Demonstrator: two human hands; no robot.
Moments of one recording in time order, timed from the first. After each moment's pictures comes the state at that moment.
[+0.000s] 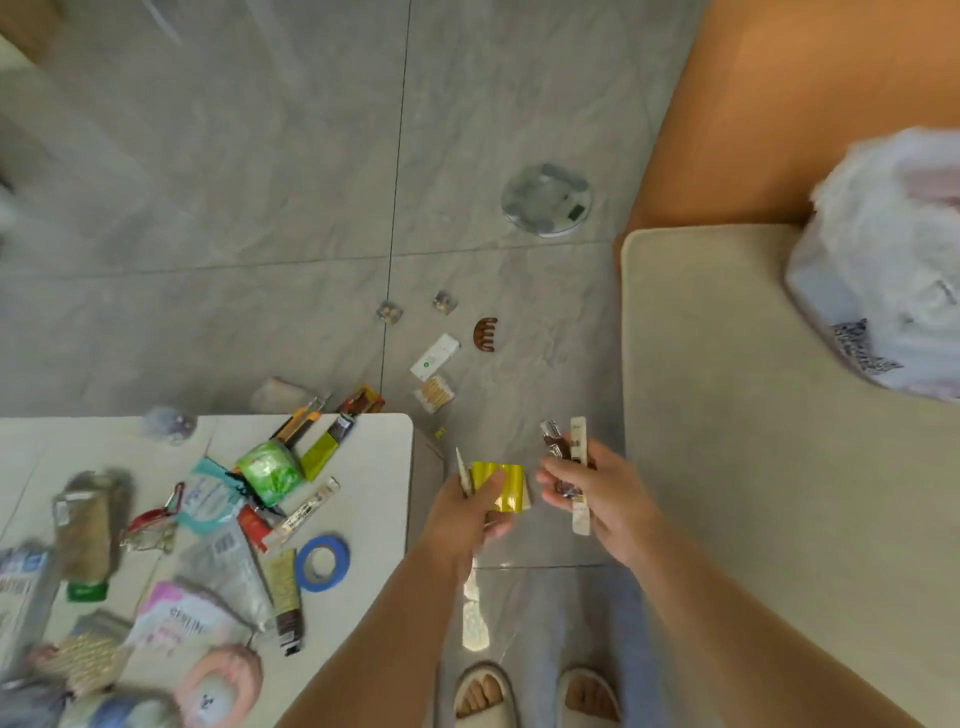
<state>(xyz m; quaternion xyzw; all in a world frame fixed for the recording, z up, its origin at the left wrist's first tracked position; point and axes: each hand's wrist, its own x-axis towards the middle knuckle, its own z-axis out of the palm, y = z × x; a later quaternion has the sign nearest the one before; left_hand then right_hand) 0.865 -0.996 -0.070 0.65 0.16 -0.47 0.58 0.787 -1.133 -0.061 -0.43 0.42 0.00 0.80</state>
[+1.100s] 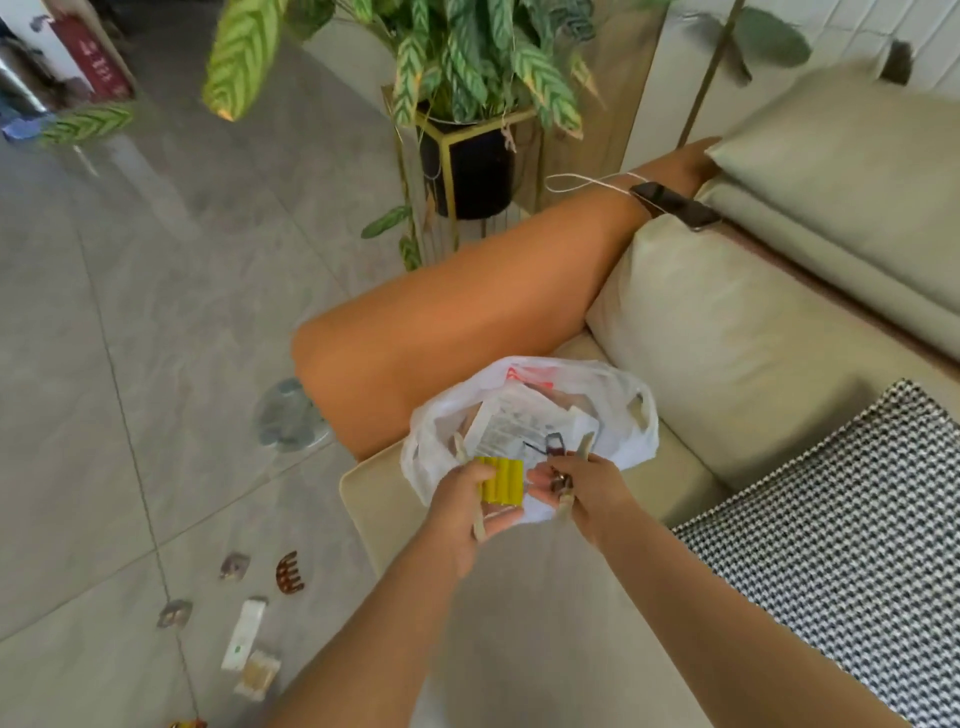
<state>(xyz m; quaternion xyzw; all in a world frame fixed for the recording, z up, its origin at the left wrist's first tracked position) 0.790 -1.380 0.157 0.59 -0.02 -0.65 0.48 0.664 -1.443 0.149 -0.16 0.60 -0.30 0.73</state>
